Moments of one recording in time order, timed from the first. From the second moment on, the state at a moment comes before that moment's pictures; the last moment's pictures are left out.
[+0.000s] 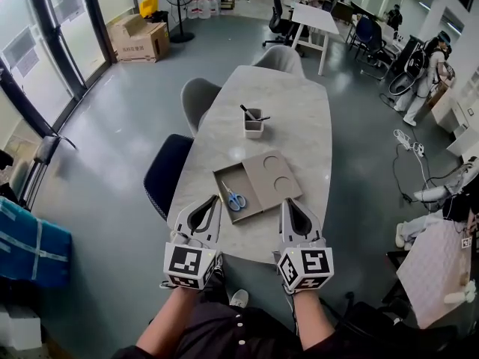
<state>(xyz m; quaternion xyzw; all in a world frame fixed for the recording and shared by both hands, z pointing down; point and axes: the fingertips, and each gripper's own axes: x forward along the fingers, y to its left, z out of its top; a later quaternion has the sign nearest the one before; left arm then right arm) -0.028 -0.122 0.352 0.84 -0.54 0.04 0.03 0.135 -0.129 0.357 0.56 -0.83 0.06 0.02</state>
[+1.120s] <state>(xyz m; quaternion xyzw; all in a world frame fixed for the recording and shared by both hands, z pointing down) -0.039 -0.102 0.336 0.83 -0.55 0.03 0.02 0.117 -0.108 0.333 0.55 -0.84 0.03 0.01</state>
